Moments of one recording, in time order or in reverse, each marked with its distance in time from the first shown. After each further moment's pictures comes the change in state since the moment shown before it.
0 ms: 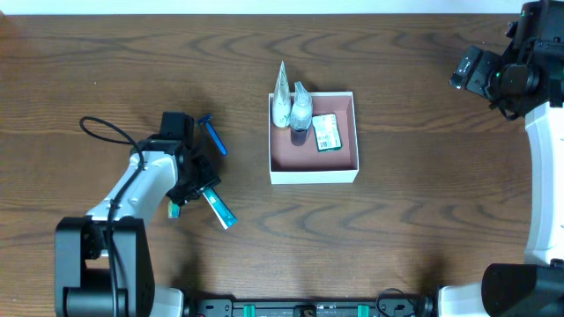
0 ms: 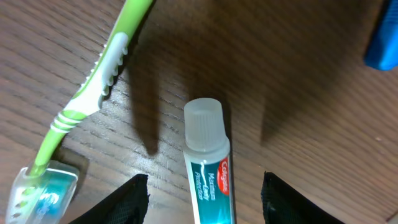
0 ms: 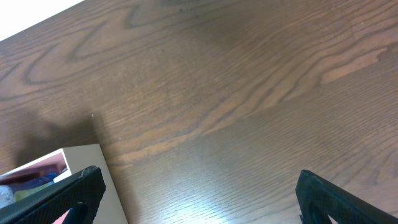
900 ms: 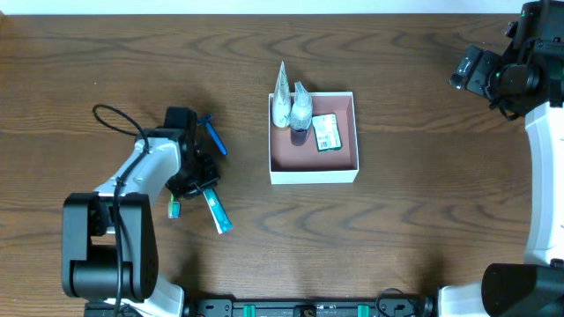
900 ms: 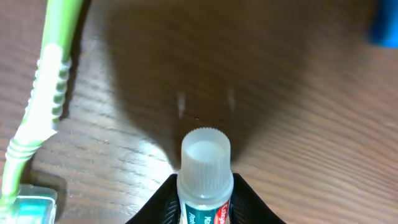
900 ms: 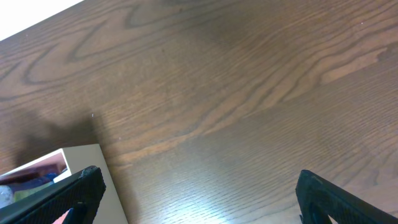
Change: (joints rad) left arm 0.000 0.099 0.107 -0.095 0.062 0.146; right arm 0.000 0.000 0.000 0.000 0.000 0.000
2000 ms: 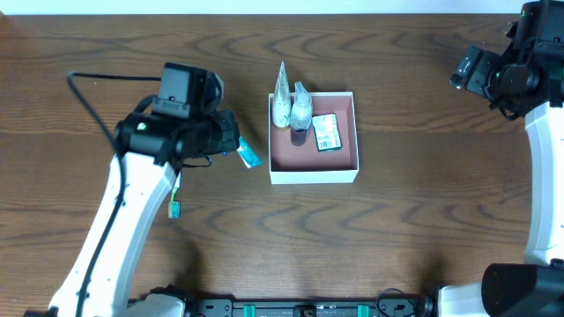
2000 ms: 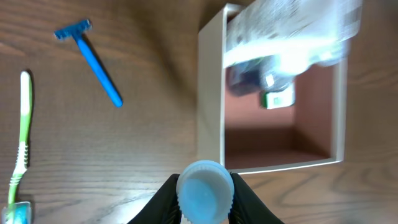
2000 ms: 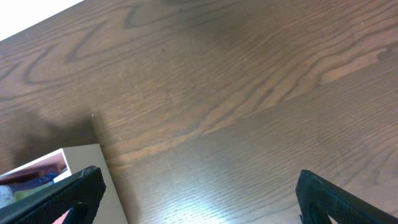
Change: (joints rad) left arm -0.191 -0.345 0.327 -0.151 0.072 0.042; right arm 0.000 0.000 0.000 0.000 0.000 0.000
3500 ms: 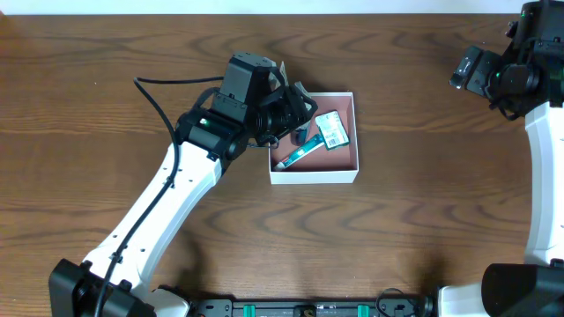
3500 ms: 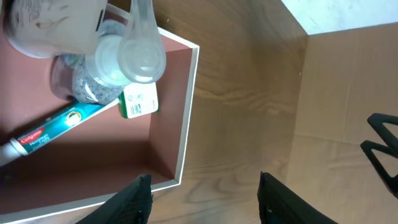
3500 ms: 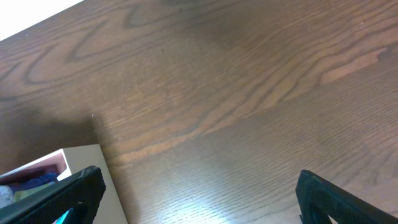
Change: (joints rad) left arm -0.226 0.133 0.010 0.401 0.180 -0.548; right arm 0.000 0.000 0.000 0.000 0.000 0.000
